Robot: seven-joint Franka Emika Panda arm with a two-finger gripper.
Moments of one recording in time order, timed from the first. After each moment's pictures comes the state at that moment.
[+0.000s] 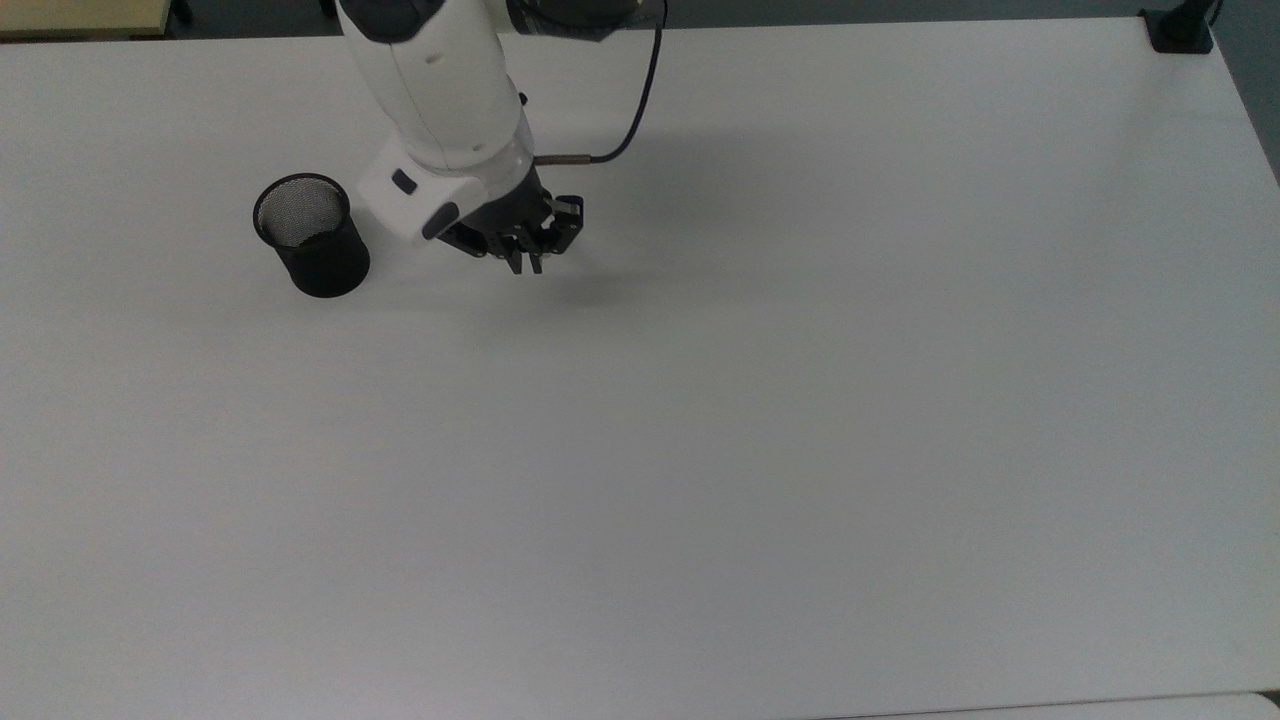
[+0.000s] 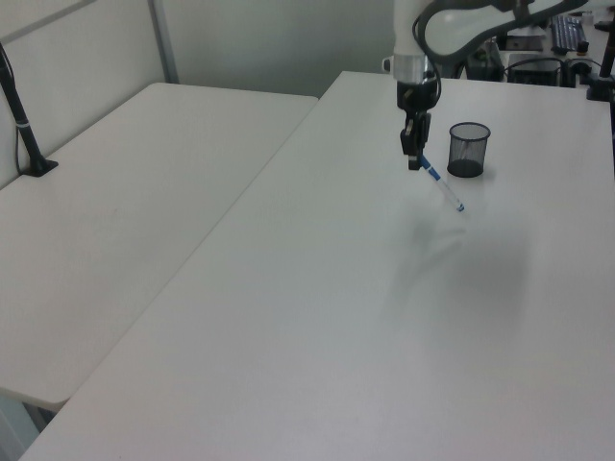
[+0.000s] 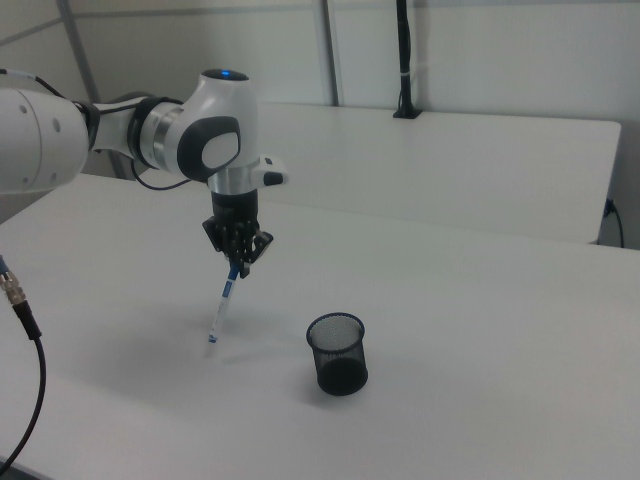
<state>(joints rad) 0.05 0.32 -0.06 -1.69 0.12 1.92 -0.09</state>
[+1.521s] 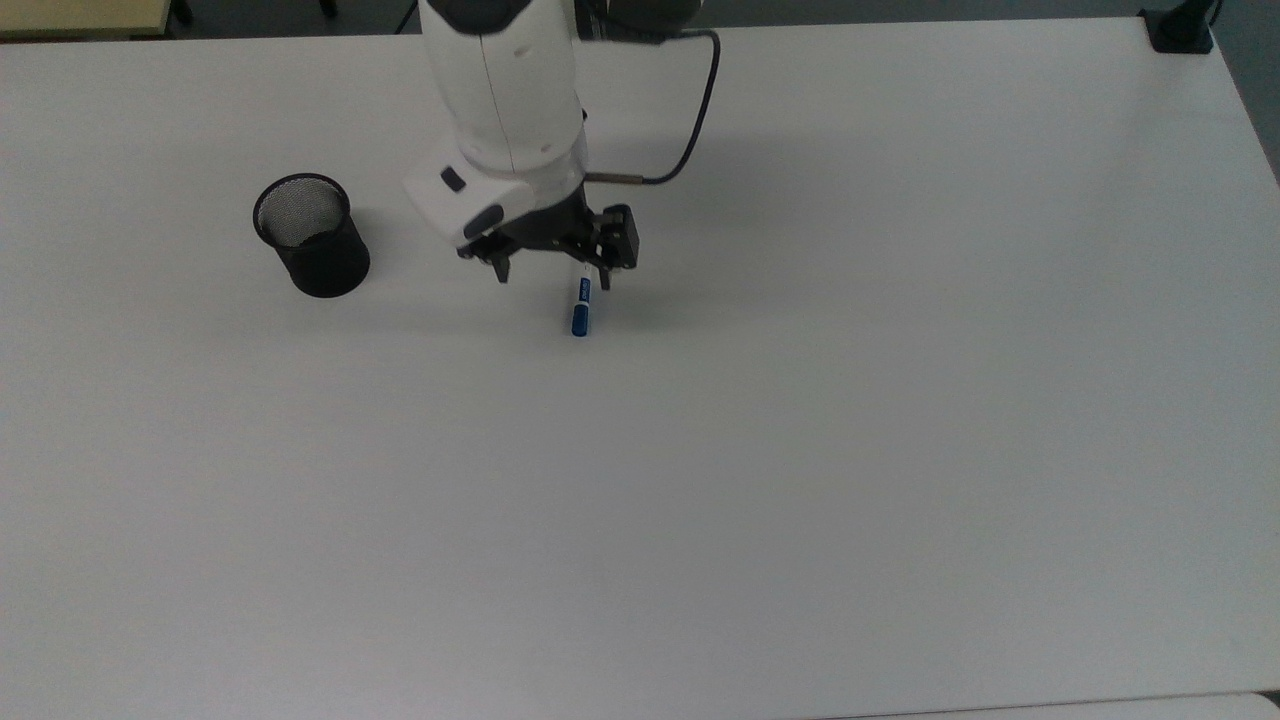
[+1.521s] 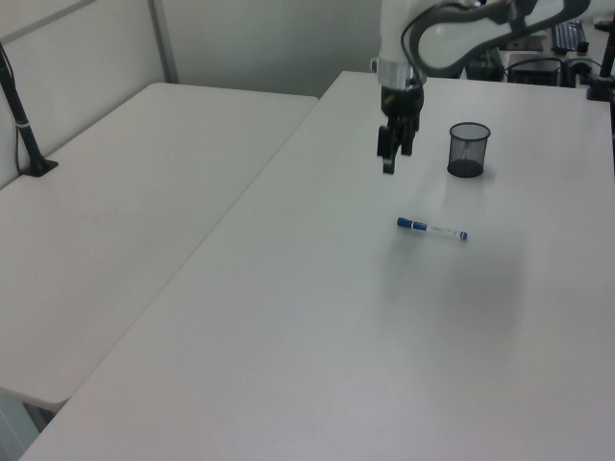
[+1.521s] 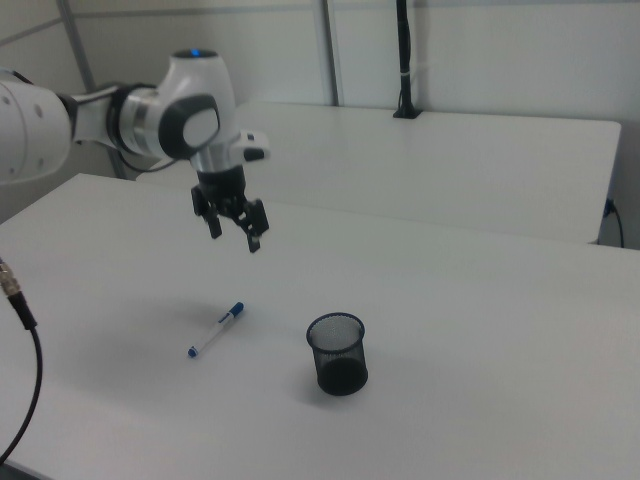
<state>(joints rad) 0.10 0.30 -0.05 -1.64 0.04 1.96 0.11</state>
